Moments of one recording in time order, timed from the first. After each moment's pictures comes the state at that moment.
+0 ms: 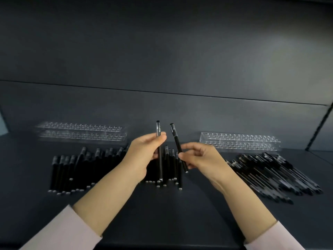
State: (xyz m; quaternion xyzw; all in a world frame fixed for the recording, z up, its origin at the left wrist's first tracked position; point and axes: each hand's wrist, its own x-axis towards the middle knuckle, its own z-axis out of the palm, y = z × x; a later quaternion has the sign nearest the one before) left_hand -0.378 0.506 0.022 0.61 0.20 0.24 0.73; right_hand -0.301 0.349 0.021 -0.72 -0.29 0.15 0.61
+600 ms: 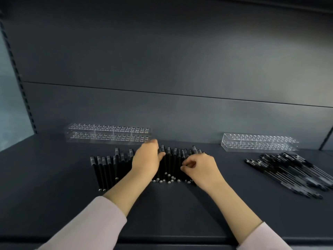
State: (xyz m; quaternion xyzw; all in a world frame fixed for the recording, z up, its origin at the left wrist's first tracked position) left_hand -0.409 0.600 -0.008 0.93 0.26 0.21 0.18; right_hand -0.356 0.438 -0.006 -0.89 -0.29 -0.02 0.34
